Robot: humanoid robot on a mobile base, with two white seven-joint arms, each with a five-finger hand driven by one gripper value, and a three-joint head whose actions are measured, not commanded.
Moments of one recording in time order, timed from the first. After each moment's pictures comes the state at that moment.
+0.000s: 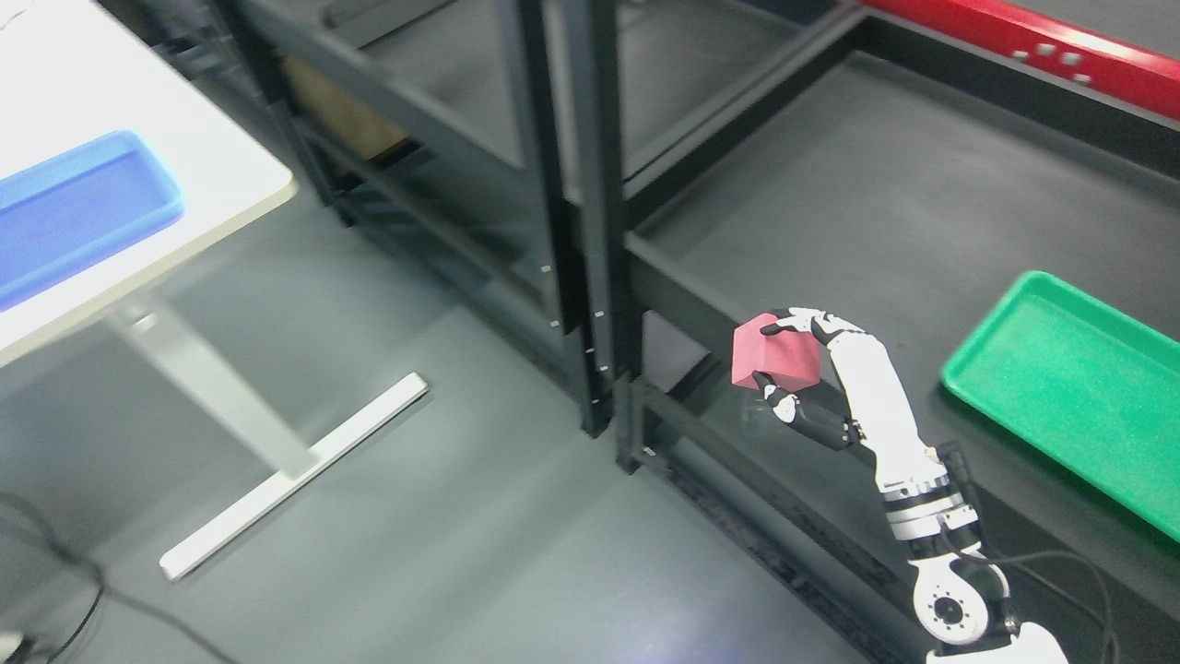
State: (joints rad) left arm 0.00 0.00 -0.13 0.00 0.13 -0.12 -0.17; right arm 0.08 0.00 -0.01 -1.59 0.74 -0.53 -0.02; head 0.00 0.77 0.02
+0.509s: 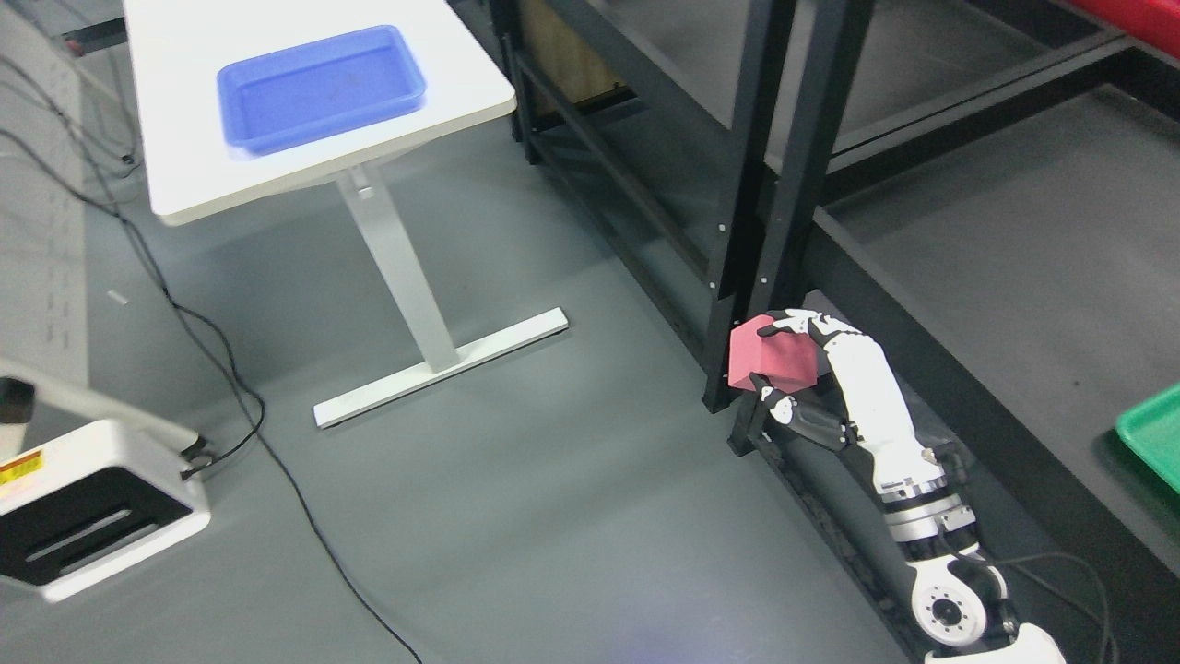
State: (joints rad) left arm 0.00 0.00 -0.13 0.00 0.13 -0.12 -0.17; right arm 0.08 0.00 0.00 -1.59 0.74 -0.53 -0.02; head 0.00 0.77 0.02
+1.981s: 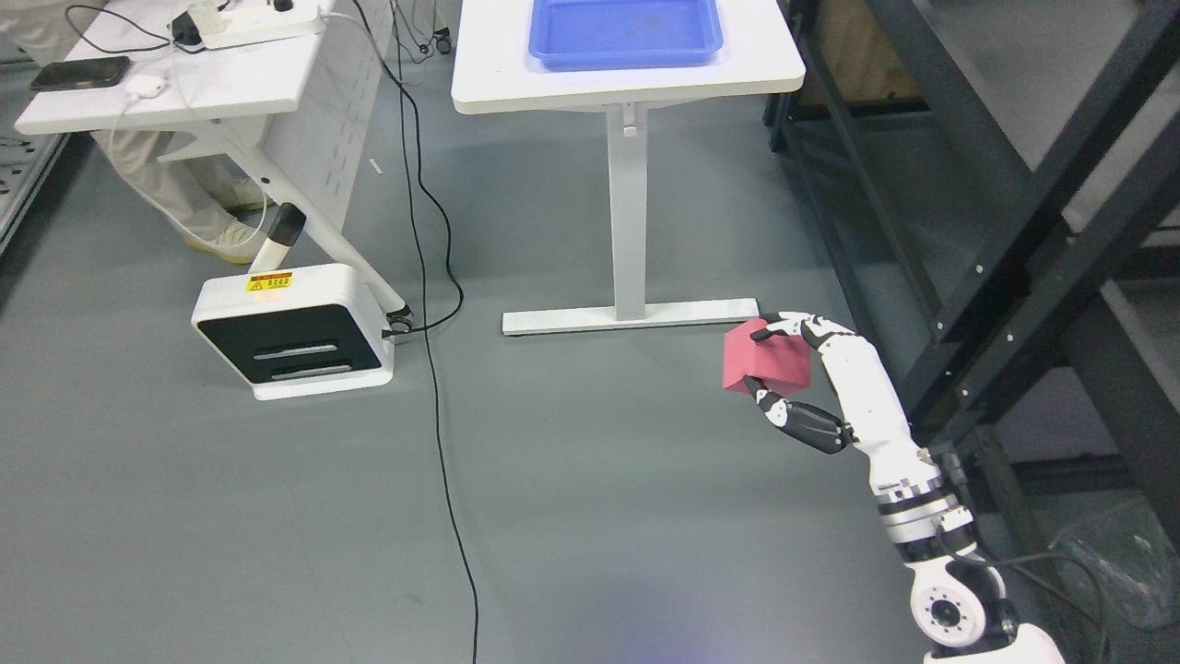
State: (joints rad) left arm 0.00 0.00 -0.13 0.00 0.13 -0.12 -0.17; right arm 0.08 0.00 0.00 -1.60 0.74 -0.56 -0.02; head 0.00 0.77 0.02
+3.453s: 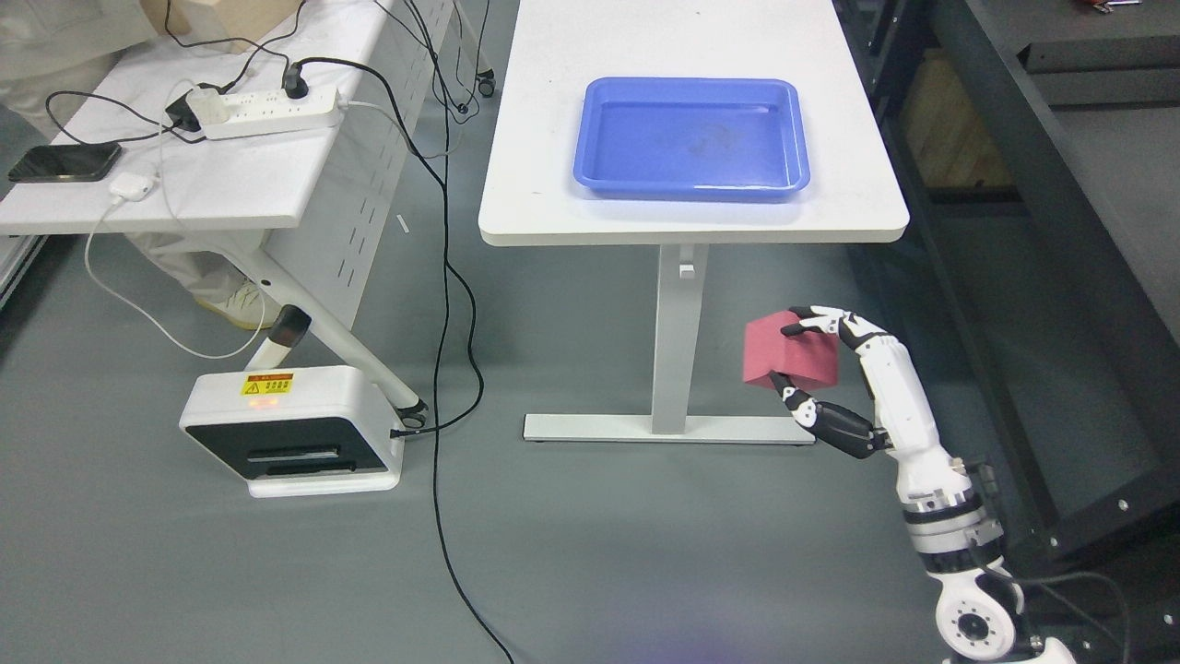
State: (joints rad) left arm 0.00 0.00 -0.13 0.00 0.13 -0.12 -0.17; right arm 0.10 0.00 -0.06 -1.60 0.63 -0.66 -0.02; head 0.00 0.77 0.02
